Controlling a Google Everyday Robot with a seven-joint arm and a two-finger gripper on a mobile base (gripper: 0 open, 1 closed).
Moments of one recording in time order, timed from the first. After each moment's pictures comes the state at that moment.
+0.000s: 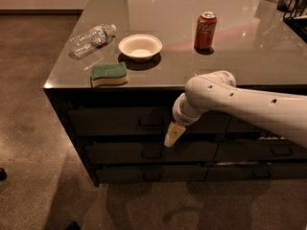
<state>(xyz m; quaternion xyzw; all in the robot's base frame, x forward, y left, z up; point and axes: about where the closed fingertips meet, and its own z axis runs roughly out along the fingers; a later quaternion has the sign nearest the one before) 0.626 -0.095 0.657 -0.59 0.77 0.00 0.24</state>
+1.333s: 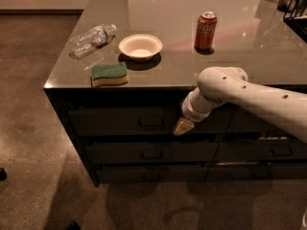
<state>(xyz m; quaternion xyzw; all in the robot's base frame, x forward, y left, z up) 0.628 -0.121 0.651 -0.62 0.75 0.03 0.22</state>
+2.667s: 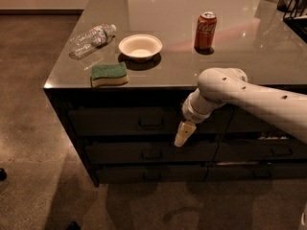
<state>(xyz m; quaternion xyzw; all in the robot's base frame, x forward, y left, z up) 0.628 -0.120 0.649 -0.62 0.75 0.04 0.22</state>
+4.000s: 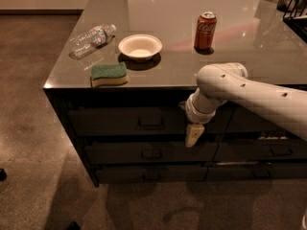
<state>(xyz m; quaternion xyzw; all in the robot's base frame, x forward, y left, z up) 0.604 -0.137 0.649 -0.73 0.66 0.01 0.15</state>
